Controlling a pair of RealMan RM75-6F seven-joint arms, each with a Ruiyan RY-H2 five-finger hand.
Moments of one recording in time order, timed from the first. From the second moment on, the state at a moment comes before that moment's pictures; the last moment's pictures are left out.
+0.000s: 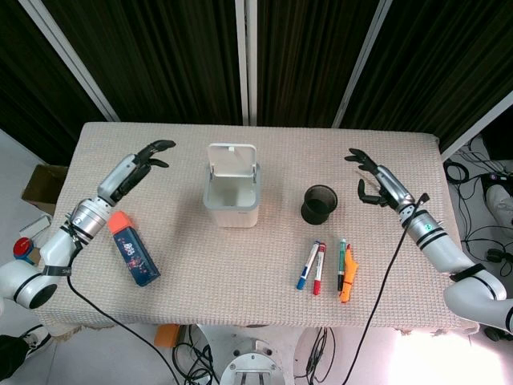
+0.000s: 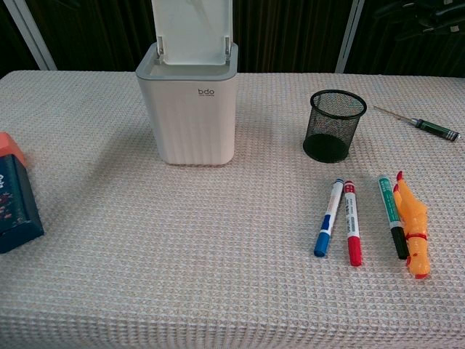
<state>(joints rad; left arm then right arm) -0.71 -1.12 -0.20 -1.46 1.51 0.94 -1.20 0.67 -1.13 0.28 -1.45 -1.40 0.71 1.01</state>
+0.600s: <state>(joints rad) -0.73 -1.12 -0.19 -1.46 1.47 0.93 -1.15 0.65 -1.12 0.23 -1.45 -1.41 0.77 0.99</state>
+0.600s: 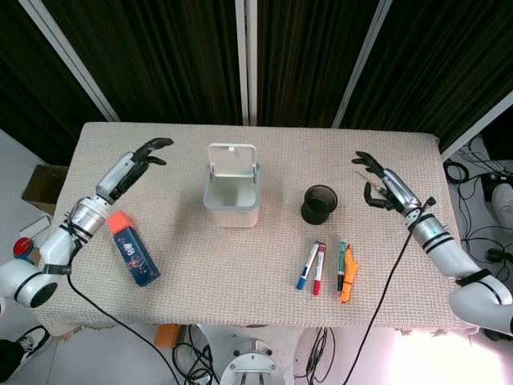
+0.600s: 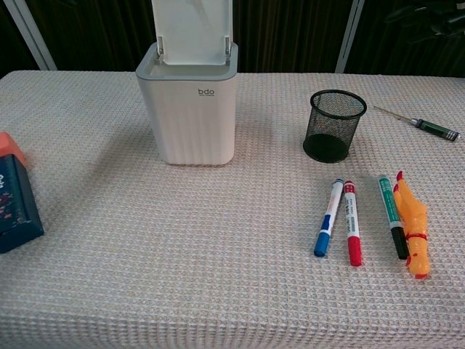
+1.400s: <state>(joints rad) -0.94 -1.27 -0.29 -1.32 1.13 0.66 -0.60 0.49 -1.09 0.06 -1.42 -1.60 1.09 0.89</state>
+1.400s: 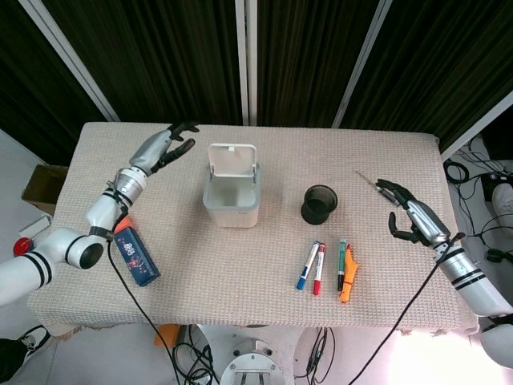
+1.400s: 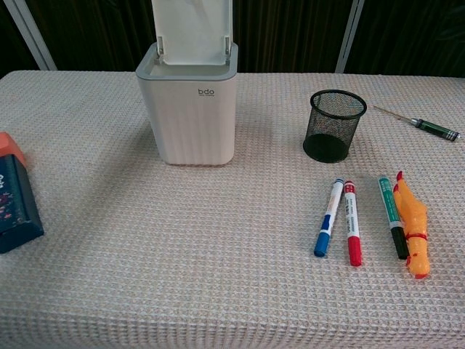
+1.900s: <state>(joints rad) -0.94 -1.28 -0.31 -1.44 1.18 0.71 -0.52 0.39 -1.11 -0.02 -1.32 -1.61 1.18 0.80</state>
